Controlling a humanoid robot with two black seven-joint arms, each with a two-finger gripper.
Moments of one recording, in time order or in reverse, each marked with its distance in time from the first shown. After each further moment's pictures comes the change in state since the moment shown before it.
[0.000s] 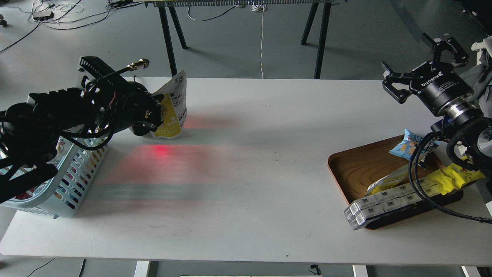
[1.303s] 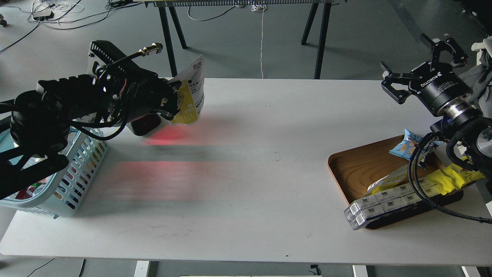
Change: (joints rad) left arm -0.041 -0.056 -0.021 -0.012 -0.039 0.000 0.003; right arm 0.001 0.000 -0.004 0.002 0.000 0.000 -0.002
